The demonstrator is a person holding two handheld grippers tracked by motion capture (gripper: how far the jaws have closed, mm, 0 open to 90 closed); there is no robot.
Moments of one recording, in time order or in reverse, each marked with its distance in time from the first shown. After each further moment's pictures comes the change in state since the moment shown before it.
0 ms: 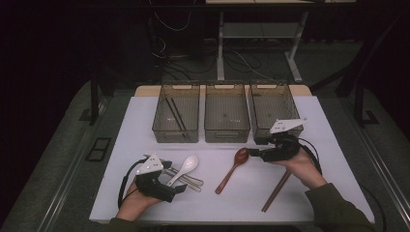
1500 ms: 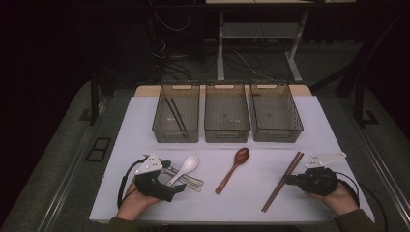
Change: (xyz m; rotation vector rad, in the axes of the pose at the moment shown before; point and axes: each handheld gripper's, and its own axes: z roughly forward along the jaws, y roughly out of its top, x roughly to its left) left arm 0.001 0.000 -0.001 -0.007 0.012 -0.009; right arm 0.006 -0.102 -0.063 0.112 -0.020 0.041
